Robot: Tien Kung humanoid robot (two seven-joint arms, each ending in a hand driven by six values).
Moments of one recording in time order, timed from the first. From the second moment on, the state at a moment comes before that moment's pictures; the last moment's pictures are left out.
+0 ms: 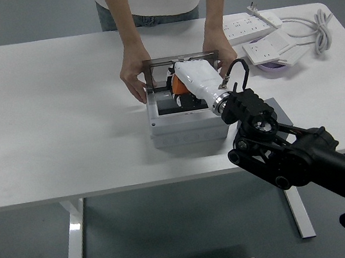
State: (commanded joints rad) left arm -0.16 0.22 -1.65 -0.28 1.80 0.01 0.45; right arm 0.71 -0.09 0.67 1.03 -2.03 -0.26 -0.27
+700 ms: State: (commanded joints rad) left arm -0.17 0.23 -1.66 -0.29 1.81 0.01 0.45; right arm 0.75 -0.06 0.60 0.94 -1.95 -0.27 -0.25
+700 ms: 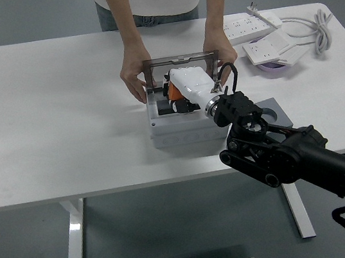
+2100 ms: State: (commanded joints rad) left arm -0.17 0.23 -1.66 -0.28 1.83 0.01 0.44; right arm 0.73 -0.06 0.60 0.92 -1.87 -0.36 -0.16
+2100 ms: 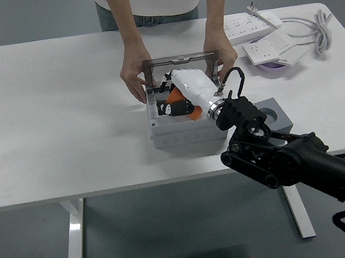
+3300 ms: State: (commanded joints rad) left arm -0.17 0.23 -1.66 -0.28 1.83 0.01 0.44; right arm 0.73 -0.09 0.62 0.95 -1.87 -0.38 -0.27
